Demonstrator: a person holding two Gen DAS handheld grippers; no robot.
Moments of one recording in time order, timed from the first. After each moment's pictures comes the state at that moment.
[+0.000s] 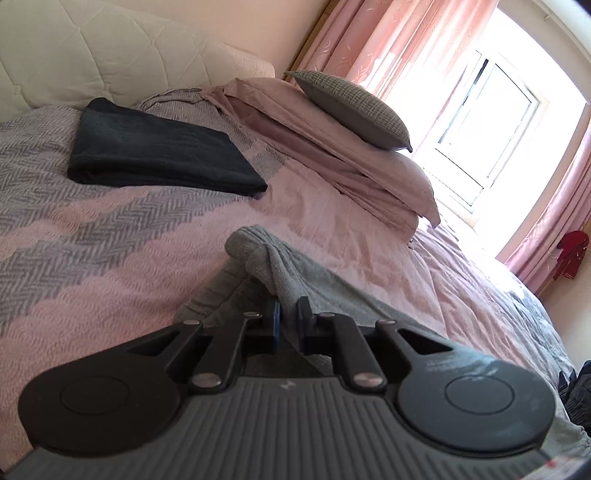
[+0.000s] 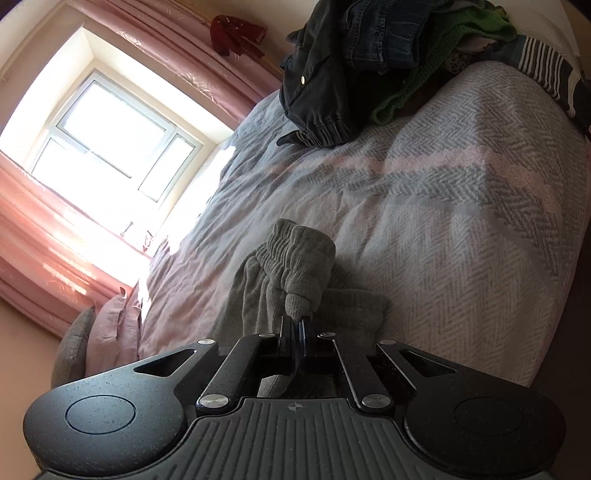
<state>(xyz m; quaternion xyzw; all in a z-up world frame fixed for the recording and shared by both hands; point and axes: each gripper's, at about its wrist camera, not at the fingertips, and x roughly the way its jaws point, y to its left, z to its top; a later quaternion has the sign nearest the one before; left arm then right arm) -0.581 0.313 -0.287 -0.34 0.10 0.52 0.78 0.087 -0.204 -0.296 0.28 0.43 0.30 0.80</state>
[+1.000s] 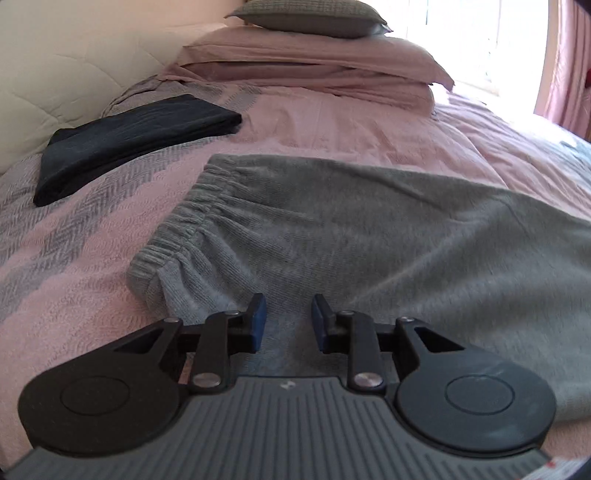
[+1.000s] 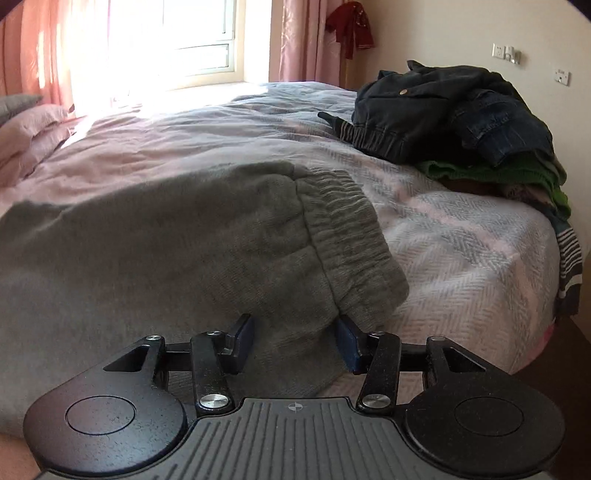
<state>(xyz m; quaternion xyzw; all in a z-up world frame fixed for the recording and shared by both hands) -0.489 0.314 -0.348 -0.21 0.30 0.54 0.76 0.024 -0.099 -0.353 -0.13 0.32 0.29 0.89</state>
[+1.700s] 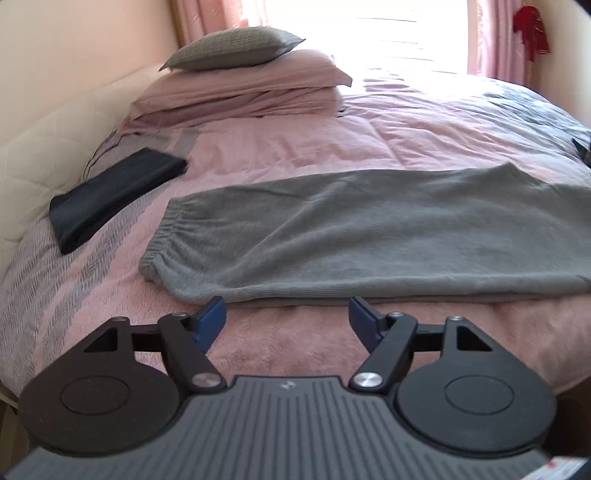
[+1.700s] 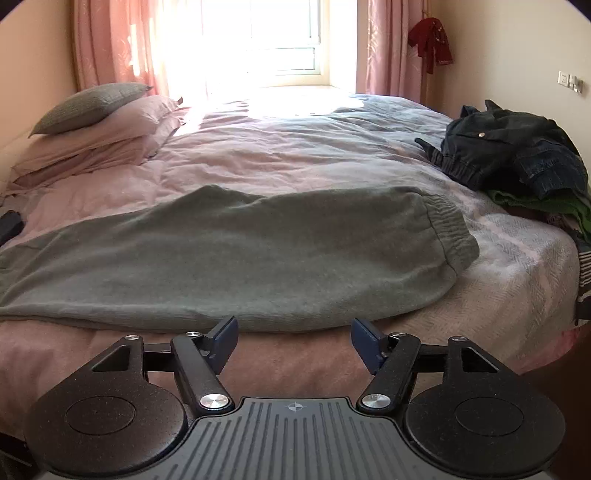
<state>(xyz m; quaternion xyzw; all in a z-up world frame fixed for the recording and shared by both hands) -0.464 0.147 -0.246 -0.12 0.36 0.47 0.80 -0.150 -0.116 -0.260 -0.14 0.33 0.41 0.84</state>
